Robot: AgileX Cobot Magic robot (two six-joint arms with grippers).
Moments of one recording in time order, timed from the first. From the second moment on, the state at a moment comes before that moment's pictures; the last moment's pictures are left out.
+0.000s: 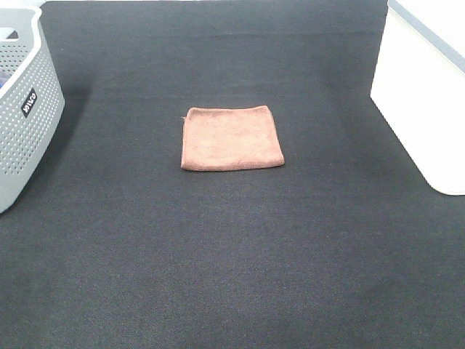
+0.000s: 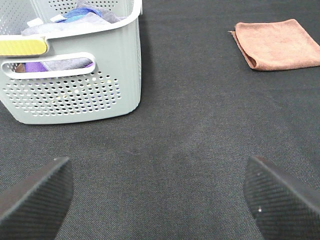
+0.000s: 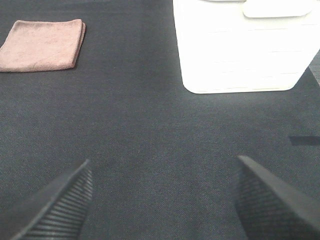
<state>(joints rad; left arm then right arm) -0.01 0.00 -0.50 -0.08 1.06 0.05 0.01 -0.01 -0.50 0.06 1.07 -0.04</state>
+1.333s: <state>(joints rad) -0.01 0.00 -0.50 -0.08 1.06 0.05 0.01 -0.01 -0.50 0.06 1.07 -0.04</state>
